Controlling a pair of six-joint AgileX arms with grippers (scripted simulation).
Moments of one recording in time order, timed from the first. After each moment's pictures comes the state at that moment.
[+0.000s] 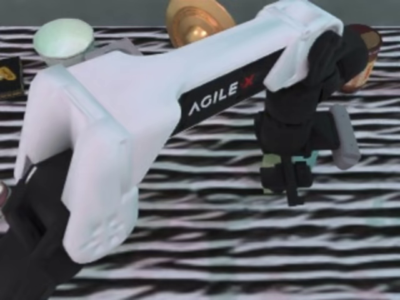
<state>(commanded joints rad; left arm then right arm) -0.90 2.43 2.27 -1.39 0.02 0.68 0.00 0.00 0.00 0.00 0.00 0.00</state>
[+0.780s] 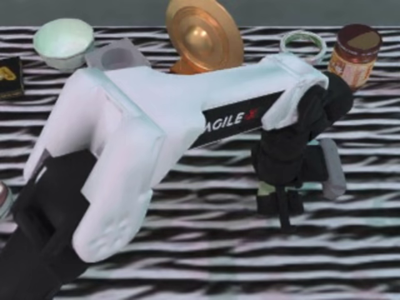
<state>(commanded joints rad) -0.91 2.46 2.05 -1.14 0.02 0.68 0.00 0.00 0.00 0.00 0.00 0.00</state>
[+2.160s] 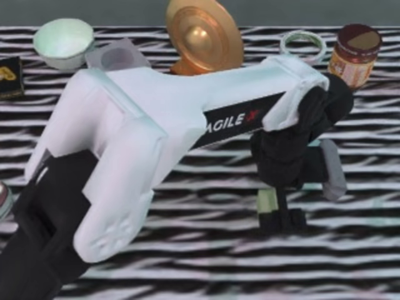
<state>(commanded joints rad) -0.91 2.46 2.05 -1.14 0.02 0.68 0.00 0.00 0.00 0.00 0.00 0.00</state>
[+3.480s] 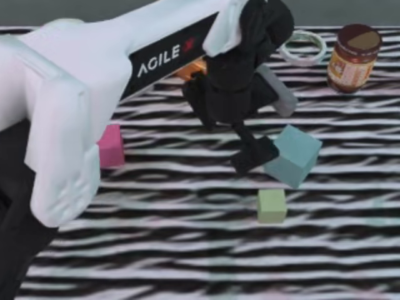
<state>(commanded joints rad) -0.72 2.38 2.18 -1.35 0.02 0.39 0.00 0.00 0.00 0.00 0.00 0.00</state>
